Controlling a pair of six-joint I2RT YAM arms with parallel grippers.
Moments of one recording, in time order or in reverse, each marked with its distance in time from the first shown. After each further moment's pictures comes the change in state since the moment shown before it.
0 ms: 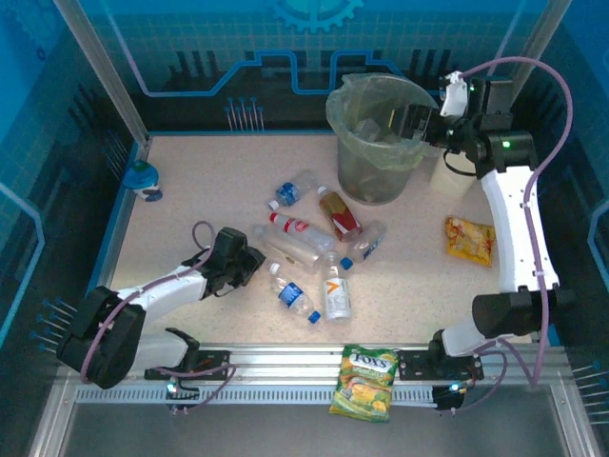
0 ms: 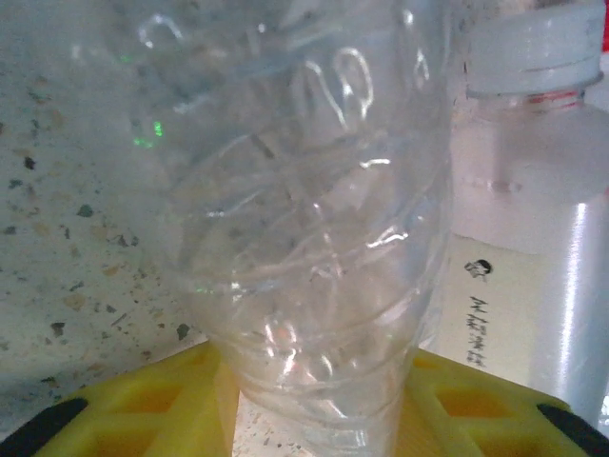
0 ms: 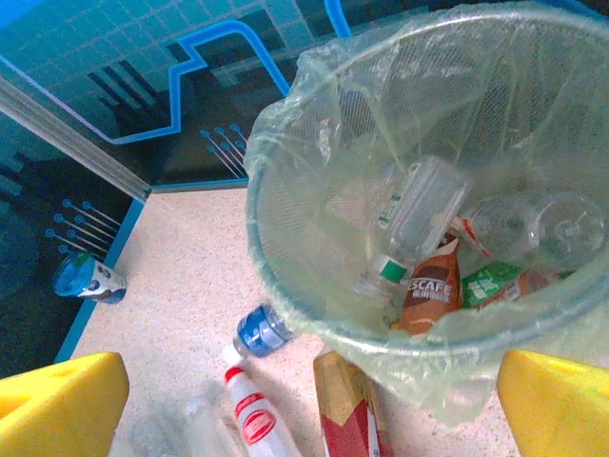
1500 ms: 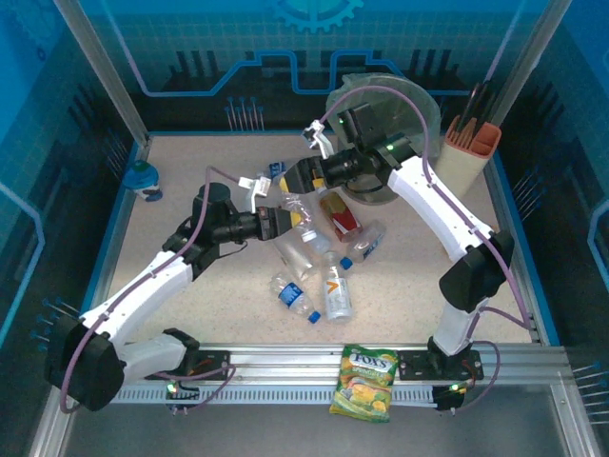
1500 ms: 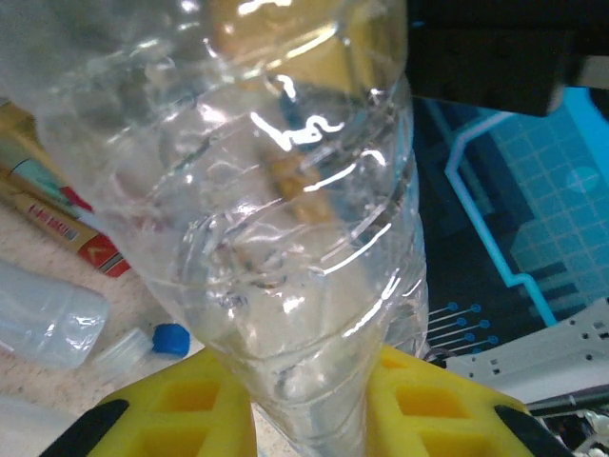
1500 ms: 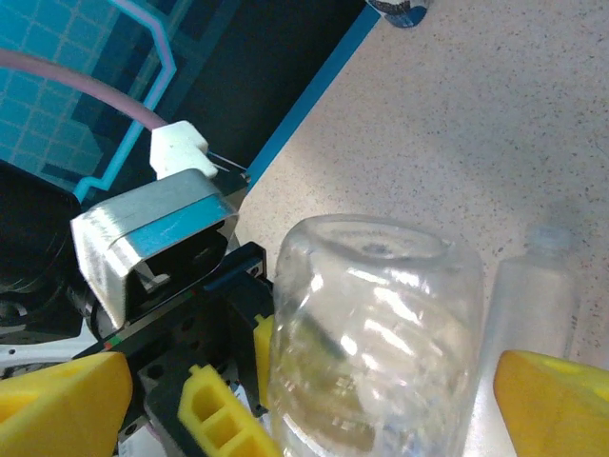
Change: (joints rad) left arm 0.002 -0.123 0.343 0.151 0.628 0.616; right arm 0.494 0.285 0.025 0.008 -0.392 -0.040
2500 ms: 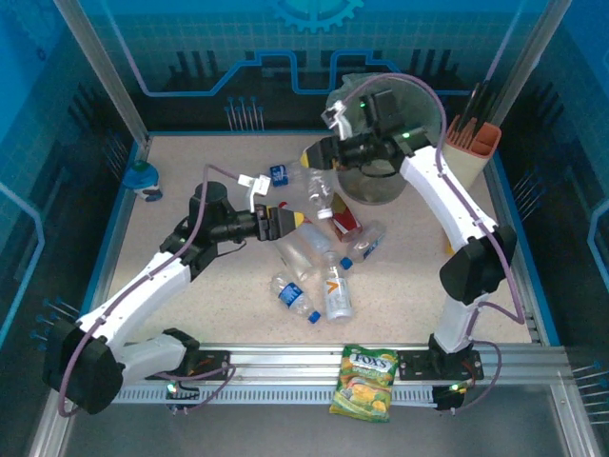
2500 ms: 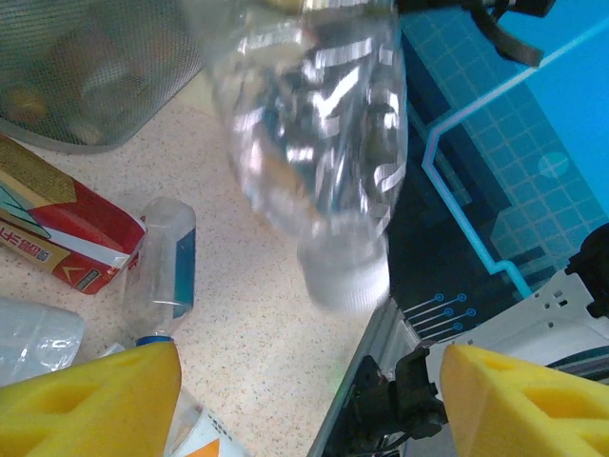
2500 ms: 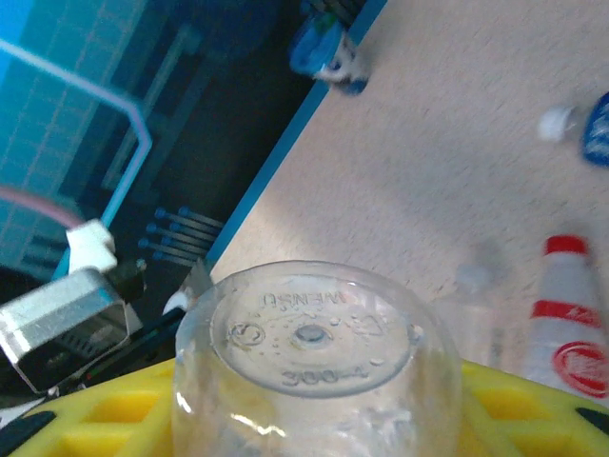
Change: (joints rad) left arm 0.002 -0.028 0.006 0.003 0.028 0.023; right arm -0.140 0.030 0.065 0.040 0.006 0.045
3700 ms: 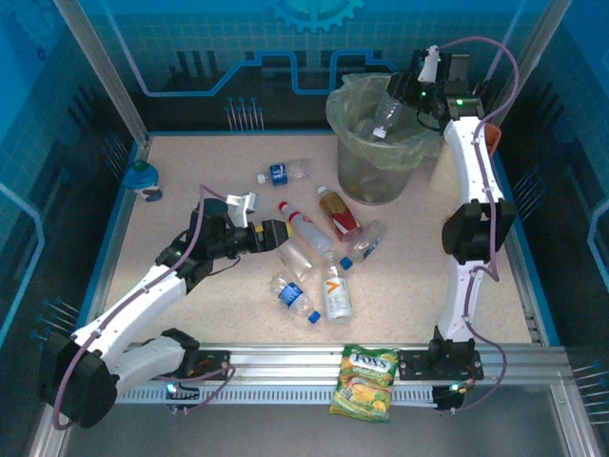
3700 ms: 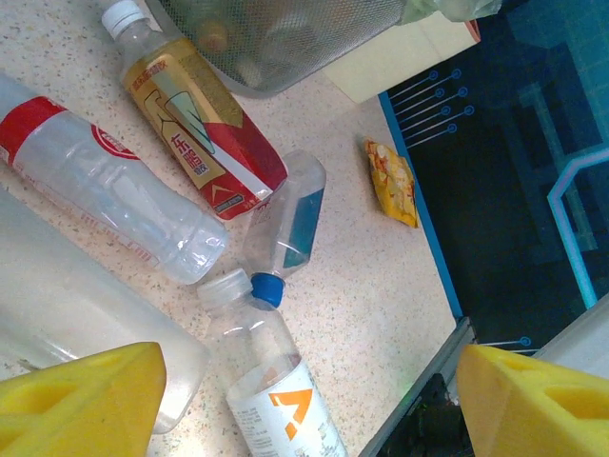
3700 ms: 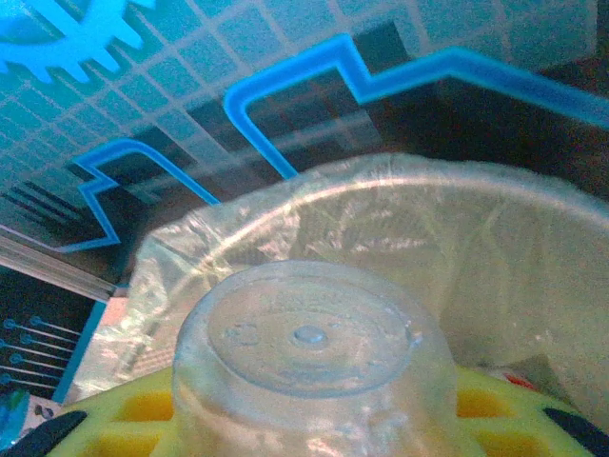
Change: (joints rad) left arm 0.000 -0.080 -0.111 -0.175 -0.221 -0.051; right arm -0.373 0.358 0.420 0.187 0.398 0.104
